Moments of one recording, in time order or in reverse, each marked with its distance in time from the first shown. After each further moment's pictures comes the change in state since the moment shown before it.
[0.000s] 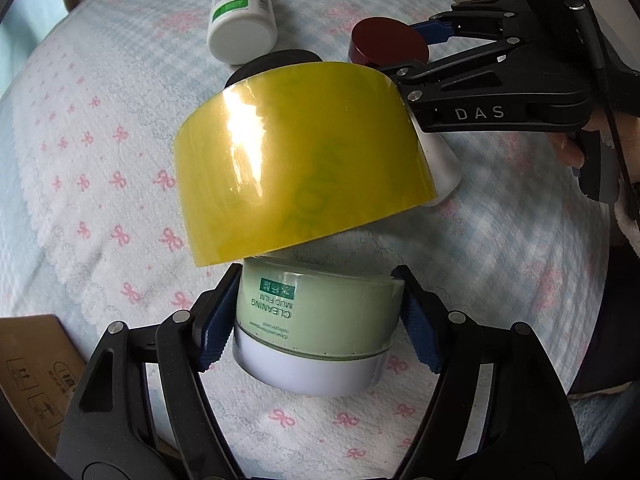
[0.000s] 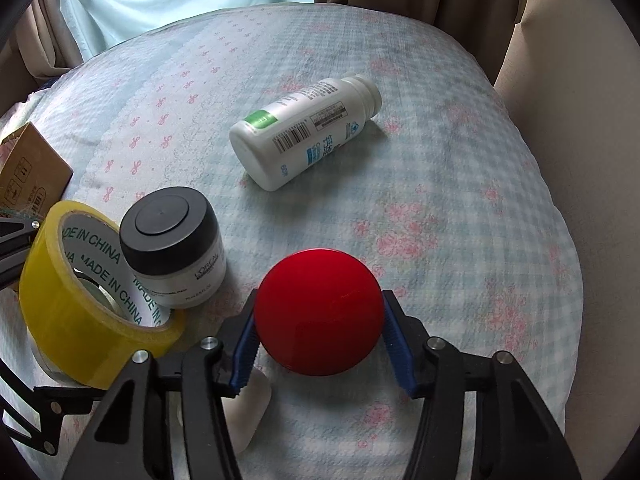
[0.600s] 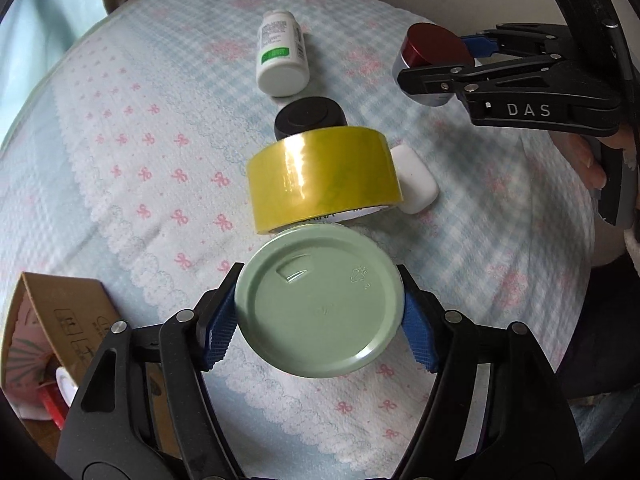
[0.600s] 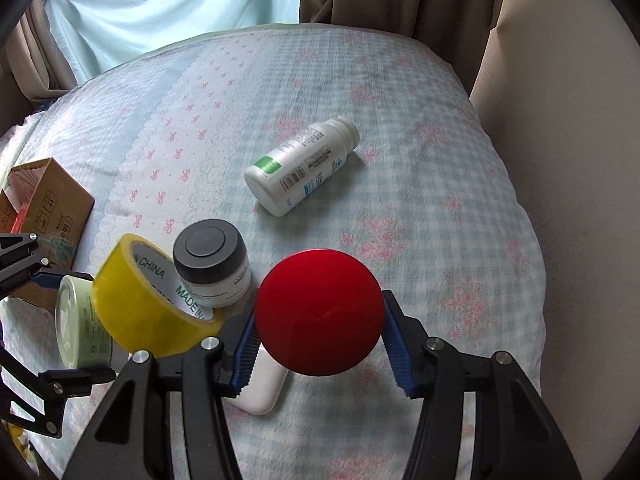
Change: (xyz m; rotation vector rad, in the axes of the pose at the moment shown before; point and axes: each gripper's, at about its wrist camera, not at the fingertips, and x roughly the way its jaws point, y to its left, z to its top) left arm -0.083 0.015 -0.010 -0.083 -0.055 0.035; right arm -0.073 0.001 0.009 0.072 -0.030 -0.013
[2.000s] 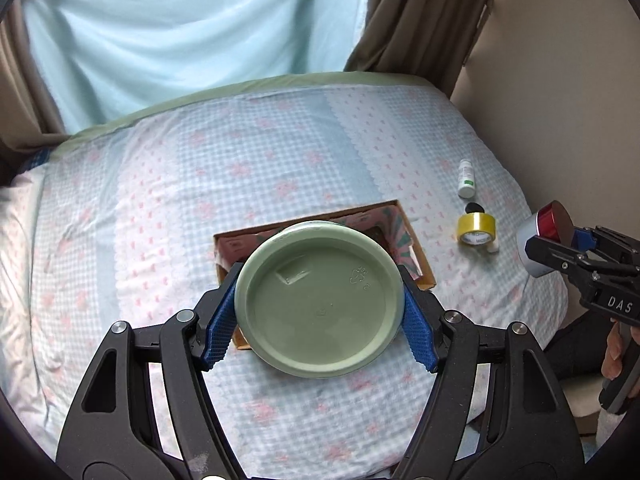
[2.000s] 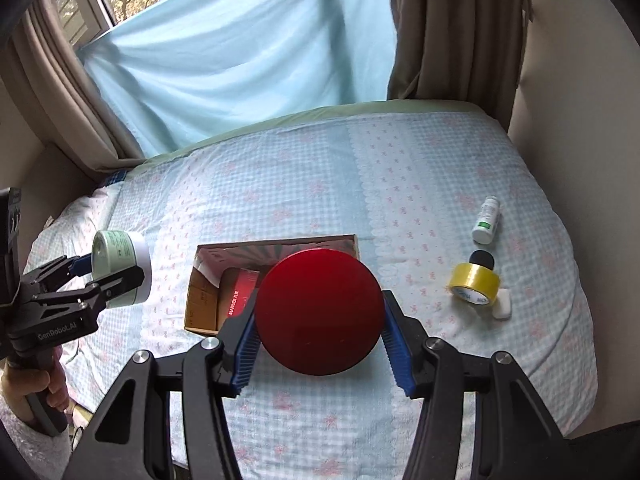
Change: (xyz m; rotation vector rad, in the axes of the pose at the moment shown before) left arm -0.348 0.246 -0.225 -0.466 -0.284 0.164; right arm -0.235 0.335 0.067 0.144 -0.058 0.133
